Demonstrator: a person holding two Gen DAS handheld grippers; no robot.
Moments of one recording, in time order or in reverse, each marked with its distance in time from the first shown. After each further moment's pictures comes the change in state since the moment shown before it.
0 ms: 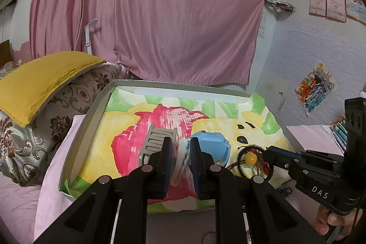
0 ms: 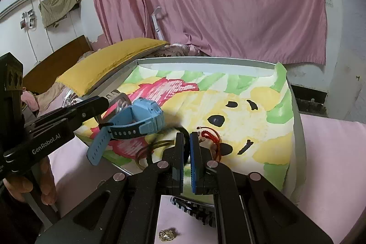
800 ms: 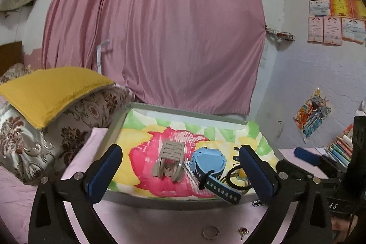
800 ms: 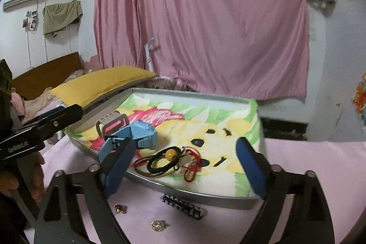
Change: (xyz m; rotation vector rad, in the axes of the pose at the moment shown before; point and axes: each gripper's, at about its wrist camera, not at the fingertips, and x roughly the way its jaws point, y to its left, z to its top) left arm -0.055 0.011 -0.013 -0.052 -0.212 0.012; right arm -0.064 0.012 -0.016 -0.077 -0.256 -0.129
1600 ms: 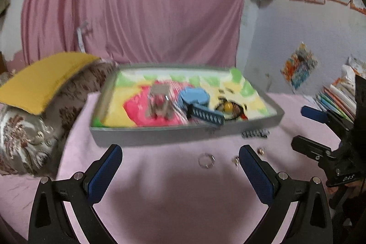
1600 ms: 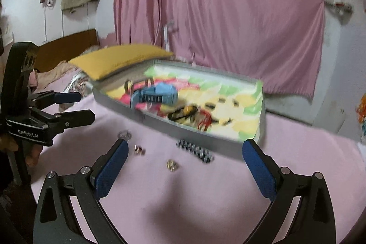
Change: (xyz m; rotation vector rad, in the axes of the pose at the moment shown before) left arm -0.023 -0.006 -0.033 0.146 0.286 -0.074; right arm -0.053 0.002 -0.029 -0.101 0.146 0.084
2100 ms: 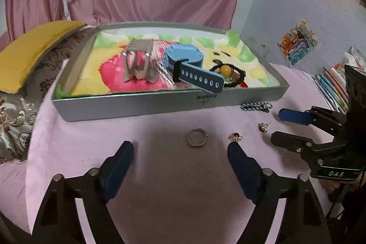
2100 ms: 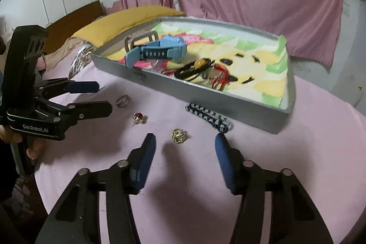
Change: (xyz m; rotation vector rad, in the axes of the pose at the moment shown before) left arm 0.044 -0.005 -0.010 -0.021 0.223 -0.070; right arm 0.048 0.000 -0.013 0.022 0.260 0.107
